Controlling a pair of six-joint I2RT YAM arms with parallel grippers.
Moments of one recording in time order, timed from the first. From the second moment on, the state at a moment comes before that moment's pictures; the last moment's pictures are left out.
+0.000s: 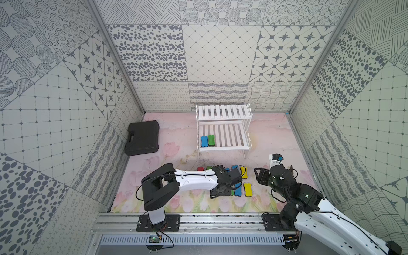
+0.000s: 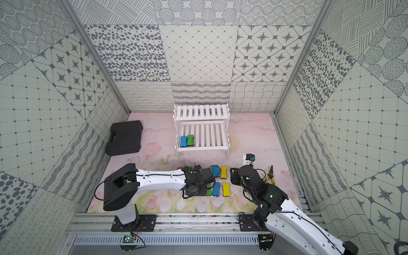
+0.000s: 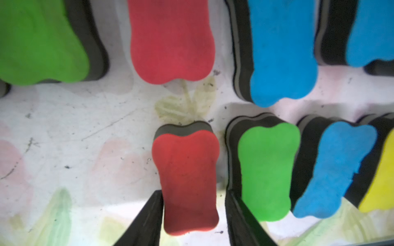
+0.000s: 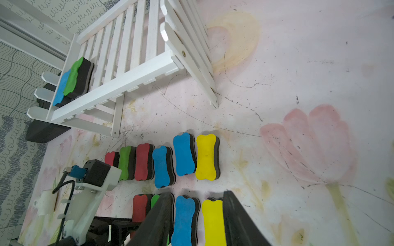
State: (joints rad) left arm -1.14 1.79 1.13 -0.73 -0.09 -1.15; right arm 0.76 0.57 0.55 -0.66 0.32 0.83
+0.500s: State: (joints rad) left arm -1.14 1.56 1.15 -0.82 -0.13 -1.10; right arm 0.76 0.57 0.56 -0.67 0.31 0.83
